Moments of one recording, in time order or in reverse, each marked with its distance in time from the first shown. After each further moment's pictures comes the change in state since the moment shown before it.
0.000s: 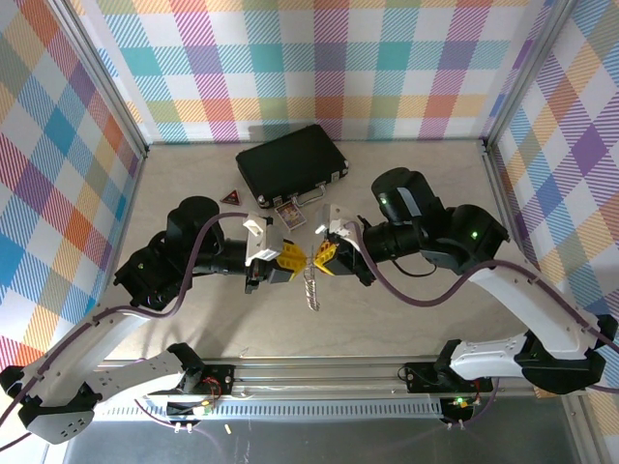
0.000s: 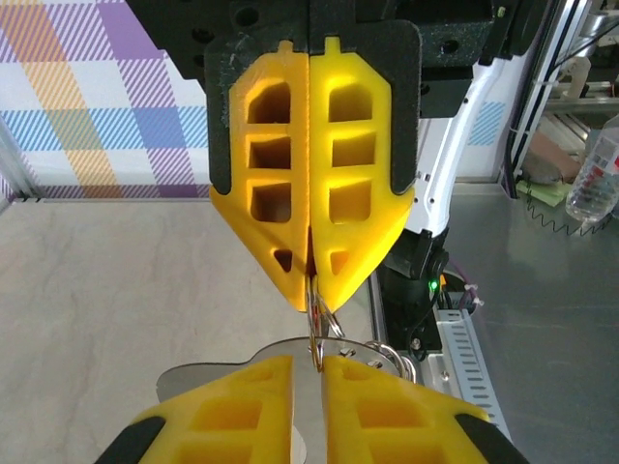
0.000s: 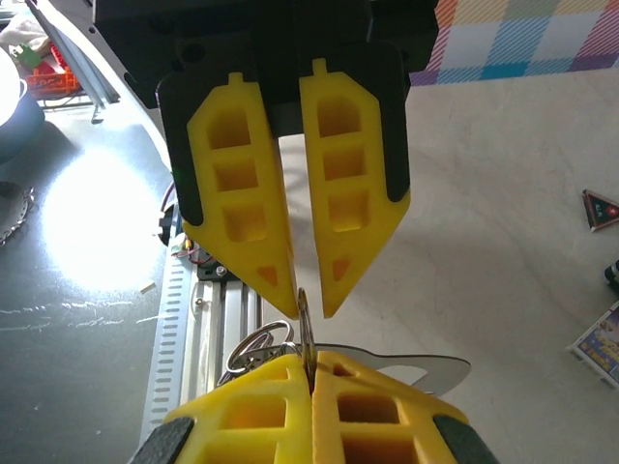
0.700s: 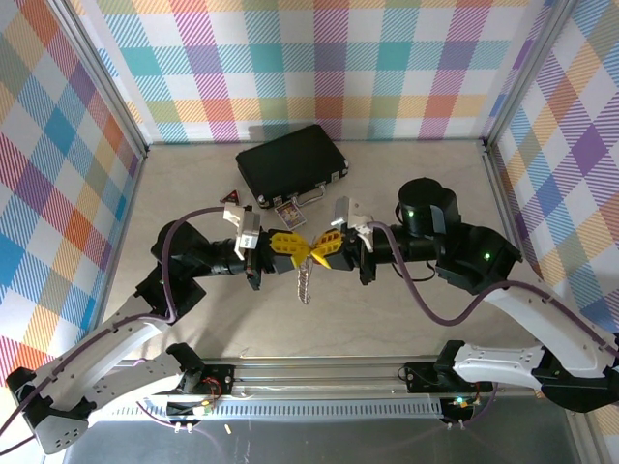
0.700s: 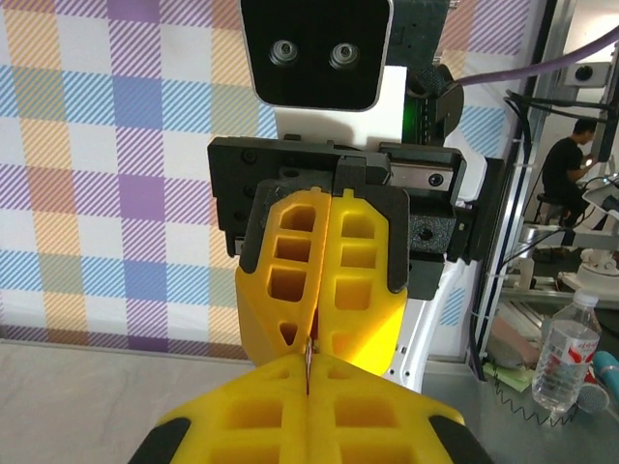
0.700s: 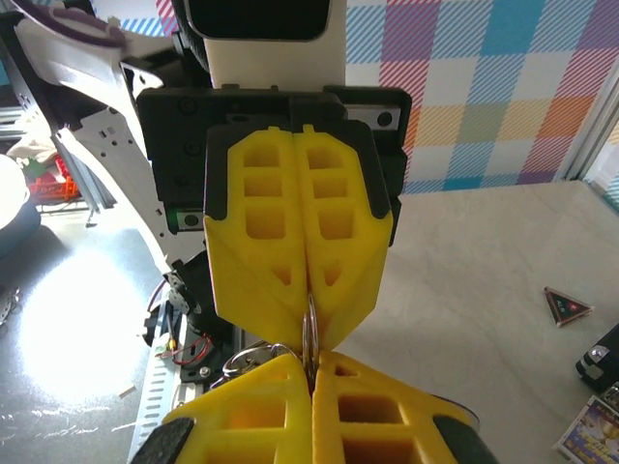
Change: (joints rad) left arm 0.001 -0.091 -0.300 0.758 0.043 -0.488; right arm -0.009 -0.151 -0.211 0.362 -0.014 0.132
